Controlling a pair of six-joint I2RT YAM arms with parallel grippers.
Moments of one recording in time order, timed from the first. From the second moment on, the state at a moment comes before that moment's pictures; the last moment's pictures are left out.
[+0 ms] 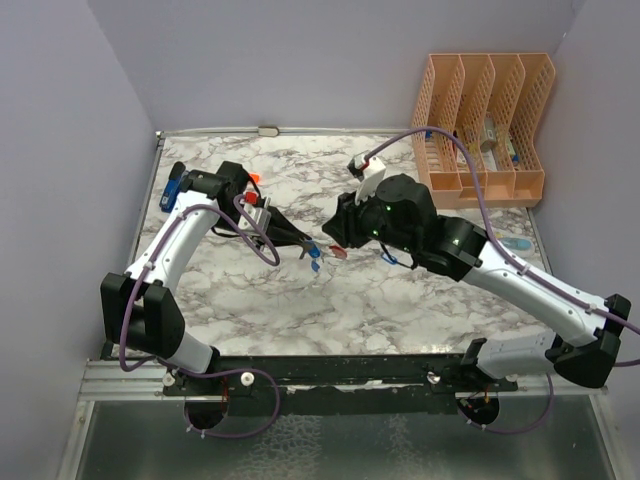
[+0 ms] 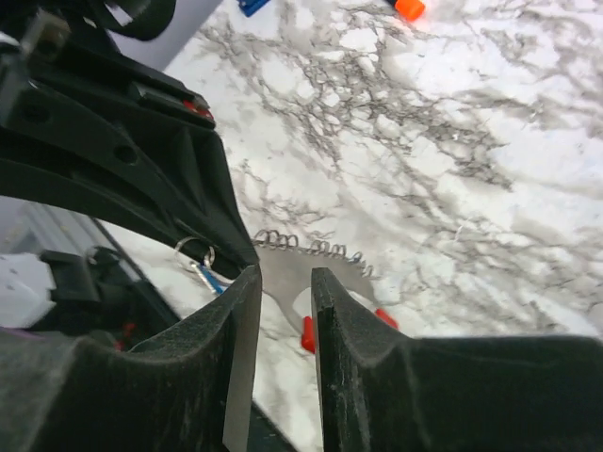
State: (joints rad) left arm -0.27 1.50 1.37 -1.42 1.52 1.87; right arm 0.98 1.28 1.38 -0.48 0.10 0.41
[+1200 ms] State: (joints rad) left arm -0.30 1.50 1.37 -1.42 1.52 1.83; right arm 0.98 1.18 1.07 -0.11 -0.05 -0.19
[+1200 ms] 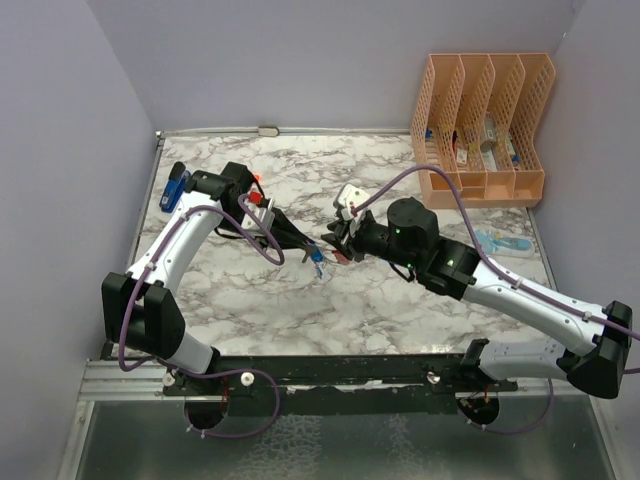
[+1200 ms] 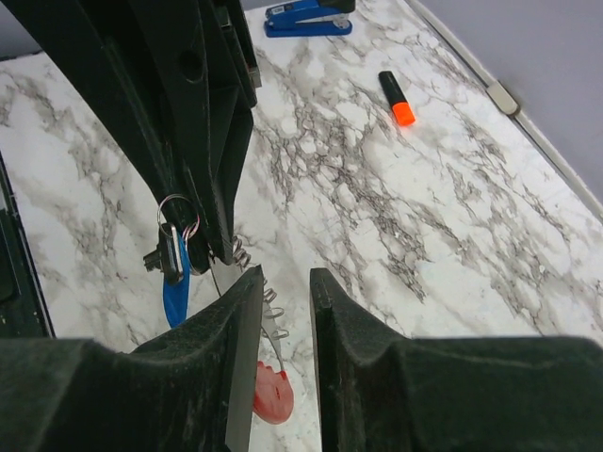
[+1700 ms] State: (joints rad) left arm -0.30 1.52 1.37 -1.42 1.52 1.82; right arm 1.00 1.18 1.07 -0.11 -0.11 -0.22
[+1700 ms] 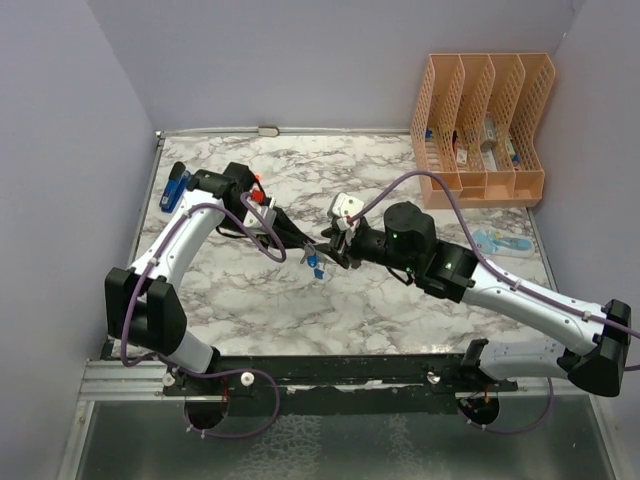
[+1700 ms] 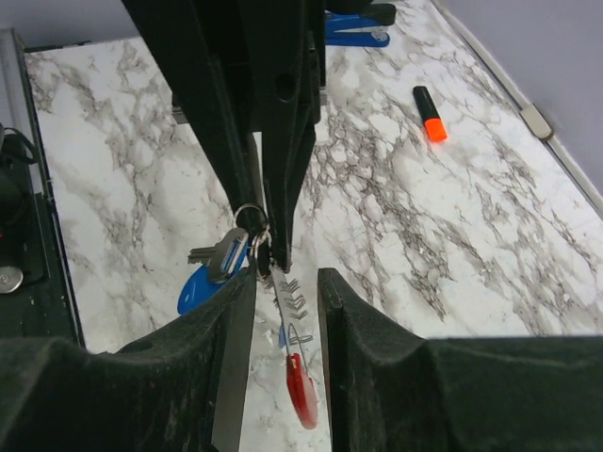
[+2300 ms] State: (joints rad) left arm -0.30 1.53 1.37 -1.42 1.52 1.81; right arm 1.05 1.20 1.07 -0.09 -0.07 -0.26
